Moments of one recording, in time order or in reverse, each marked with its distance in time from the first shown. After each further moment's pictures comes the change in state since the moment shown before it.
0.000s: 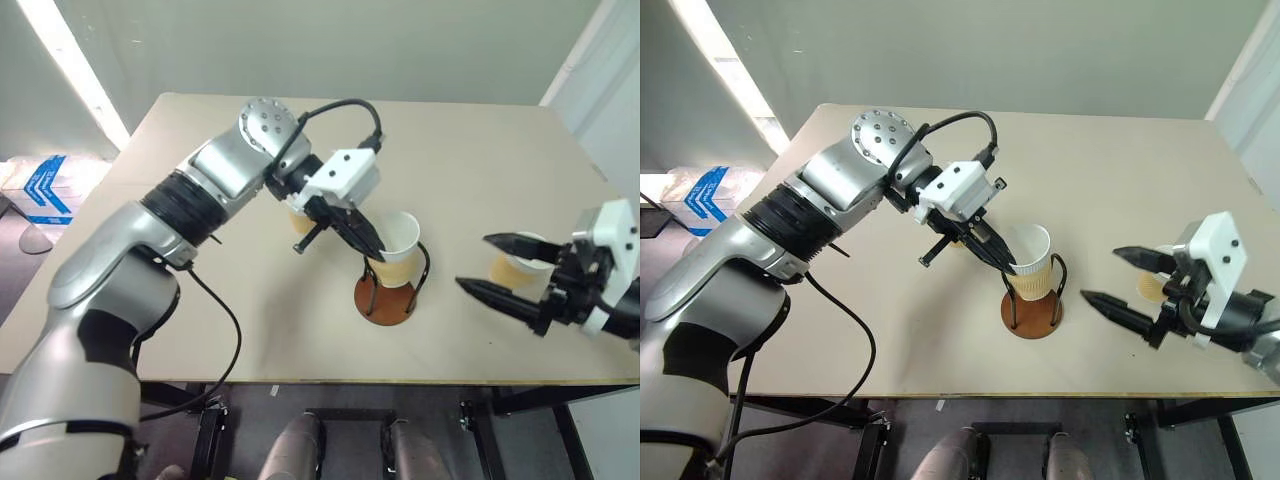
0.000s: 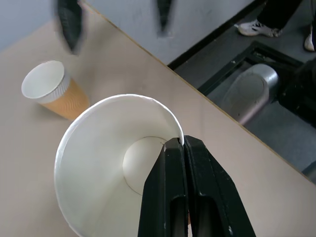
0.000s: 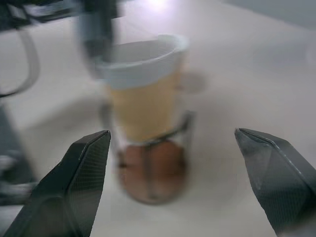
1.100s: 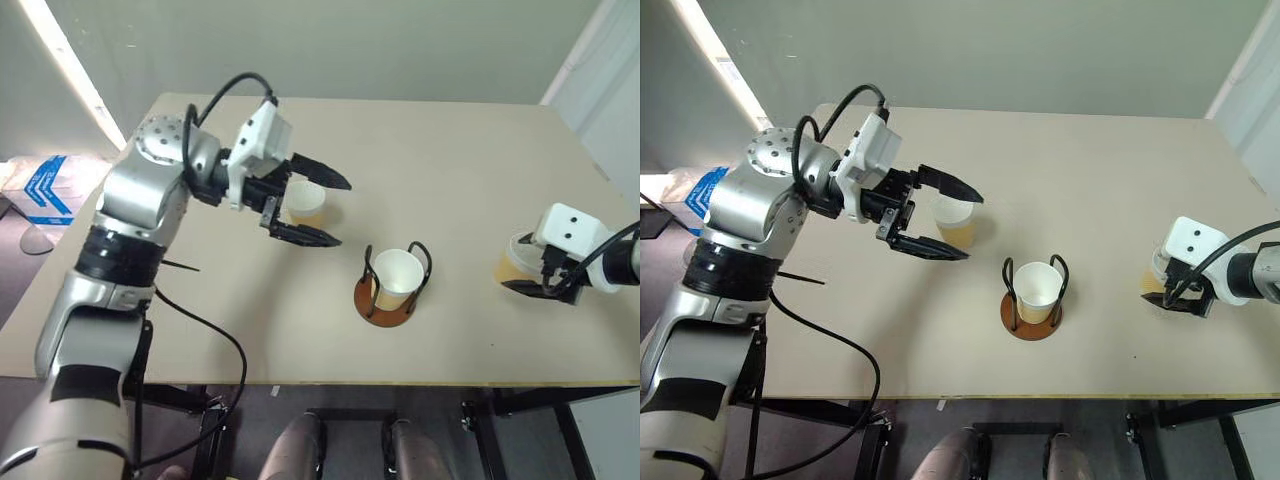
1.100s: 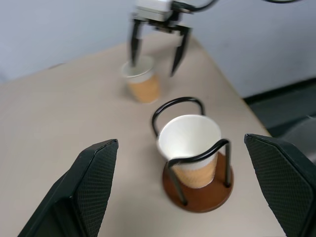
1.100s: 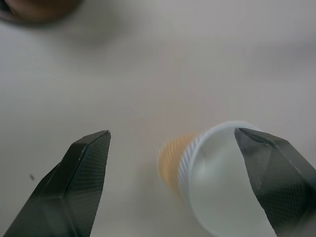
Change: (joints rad) left arm 0.383 0.106 0.647 -0.298 0.124 0.423 0.136; right arm -0.295 -0.310 0.607 0.529 -0.753 -0.340 0.433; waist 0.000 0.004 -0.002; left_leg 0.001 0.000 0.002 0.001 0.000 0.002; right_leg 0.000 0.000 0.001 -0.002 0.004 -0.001
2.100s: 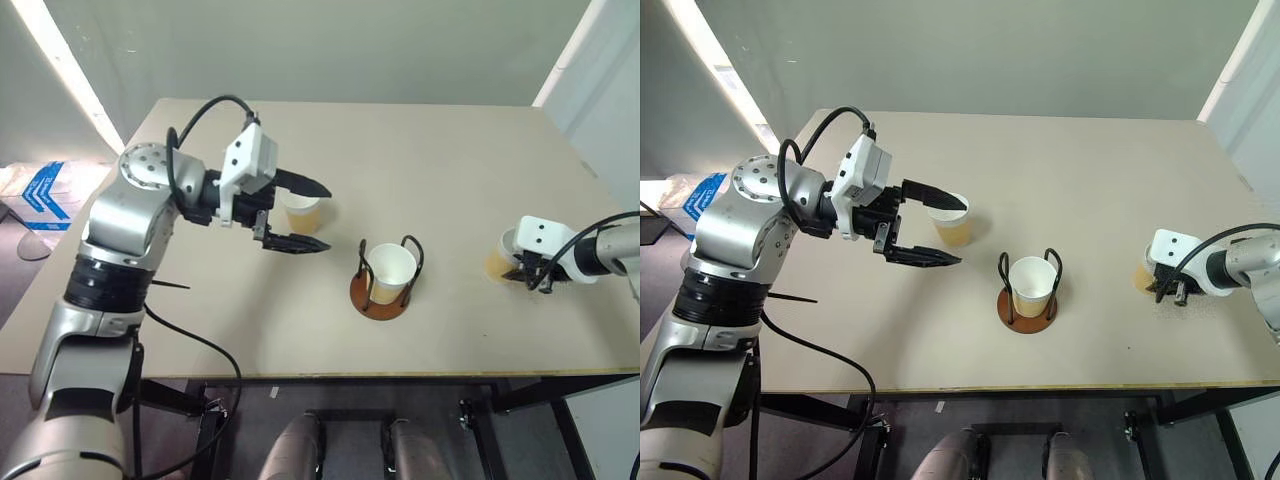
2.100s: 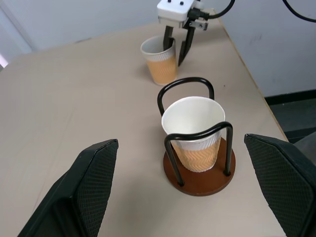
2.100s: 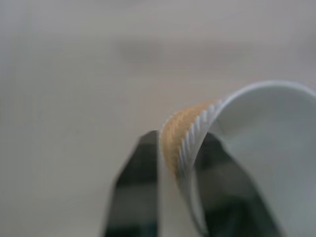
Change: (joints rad) left arm 0.122 0.026 0.077 -0.090 0.065 0.061 0.053; right arm -0.243 0.195 0.187 0.345 -0.298 -0.205 0.223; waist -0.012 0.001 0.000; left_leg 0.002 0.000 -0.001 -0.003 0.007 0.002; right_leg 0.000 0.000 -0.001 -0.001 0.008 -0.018
